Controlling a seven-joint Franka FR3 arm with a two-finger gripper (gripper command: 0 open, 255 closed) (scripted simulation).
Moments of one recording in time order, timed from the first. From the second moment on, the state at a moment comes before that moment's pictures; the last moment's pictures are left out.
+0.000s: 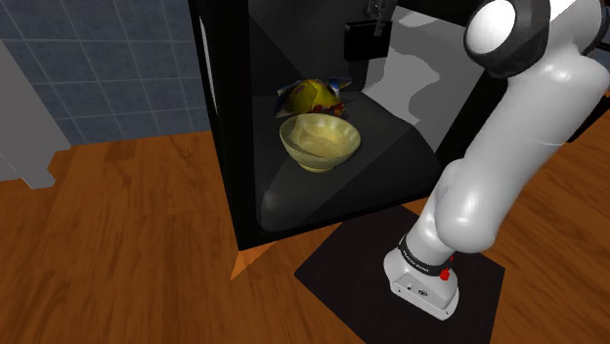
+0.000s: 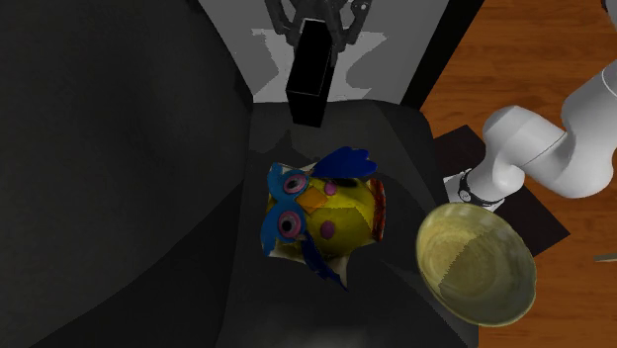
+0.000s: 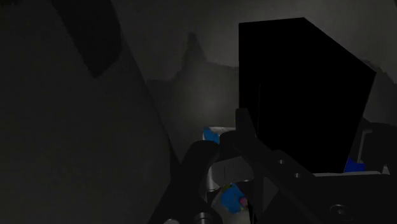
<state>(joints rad) 0.23 0.00 -0.77 -1.34 0.01 1.33 -1.43</state>
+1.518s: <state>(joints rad) 0.39 -0.51 -0.22 -1.79 -0.10 1.29 -0.72</state>
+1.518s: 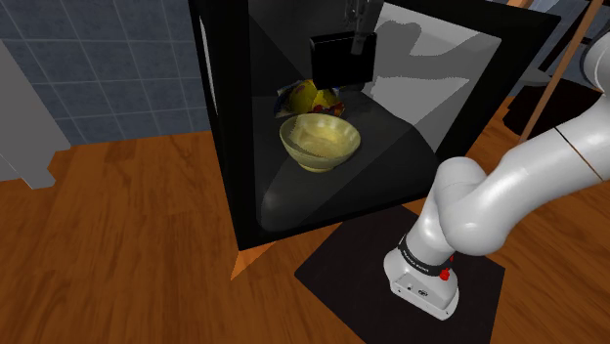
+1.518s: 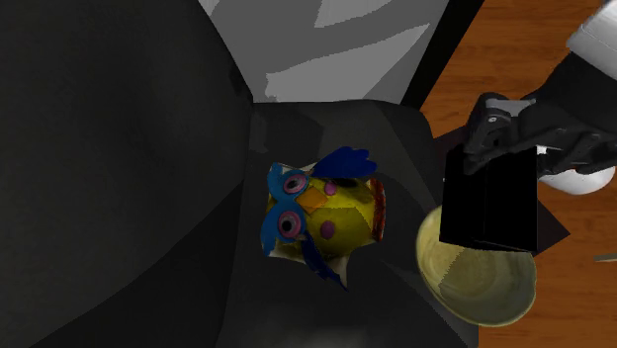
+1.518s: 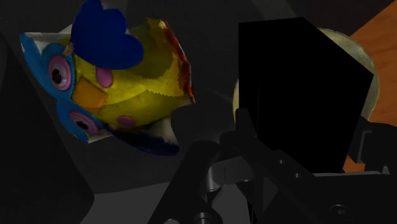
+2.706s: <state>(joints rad) 0.42 -0.61 -0.09 -2.03 -0.04 1.42 -0.55</state>
